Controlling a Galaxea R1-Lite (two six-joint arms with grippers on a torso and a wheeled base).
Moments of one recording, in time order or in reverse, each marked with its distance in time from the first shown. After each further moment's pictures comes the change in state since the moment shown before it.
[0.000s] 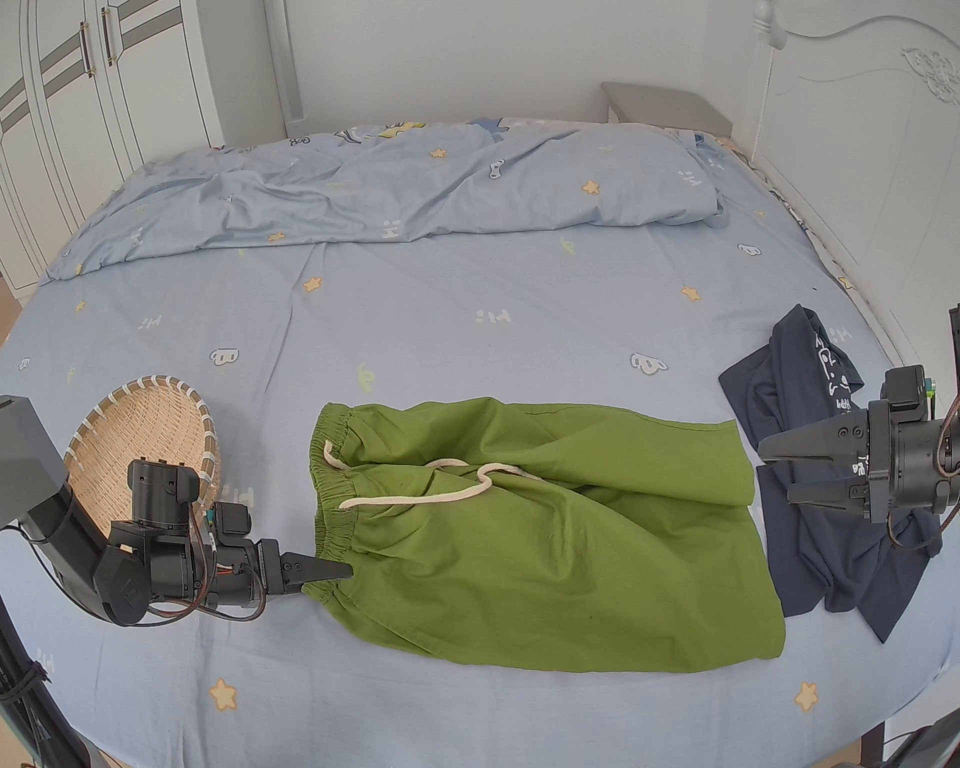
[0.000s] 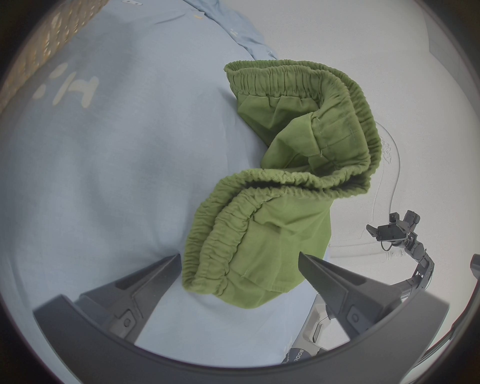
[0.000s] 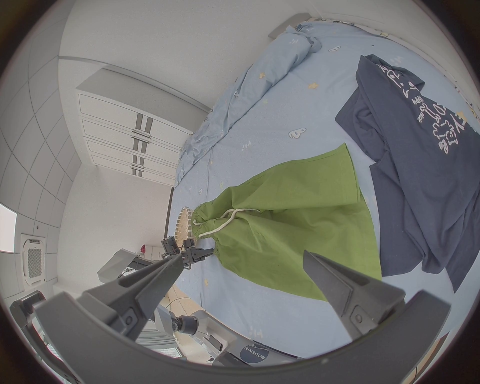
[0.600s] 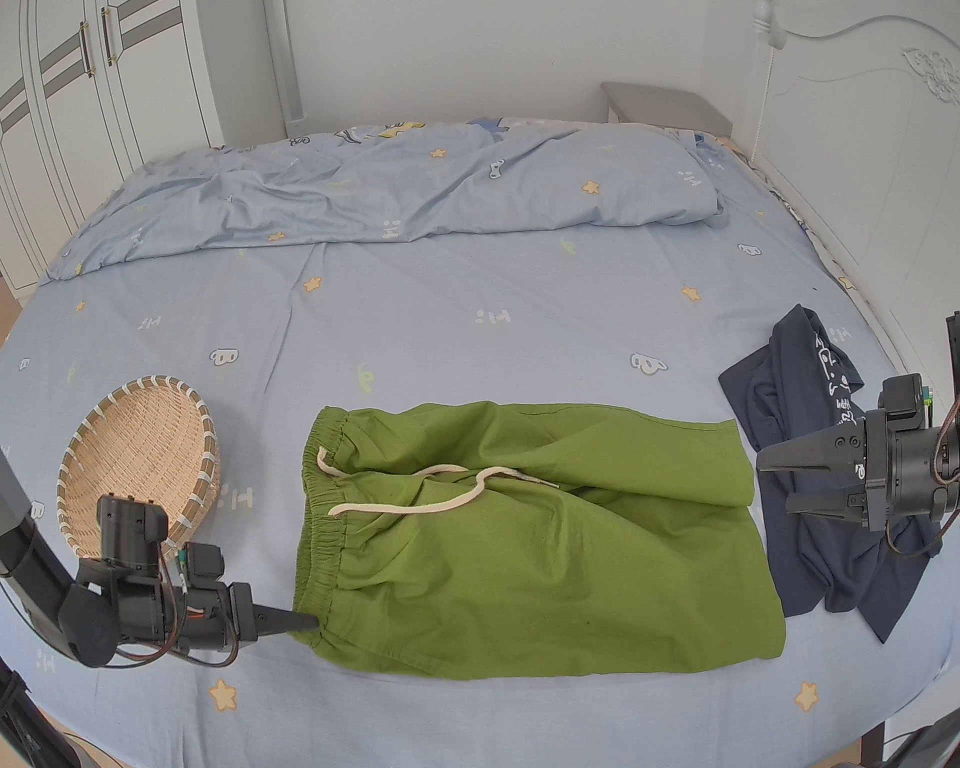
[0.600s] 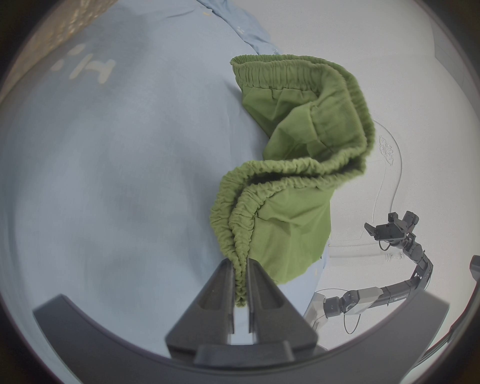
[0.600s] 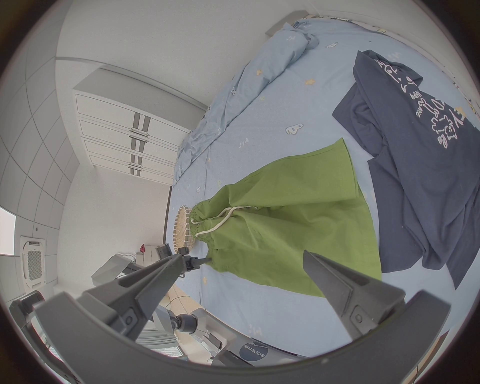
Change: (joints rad) left arm 0.029 -0.126 0.196 -0.005 -0.007 -0.006; right arm -0.001 0.003 0.016 0.004 0.001 0.001
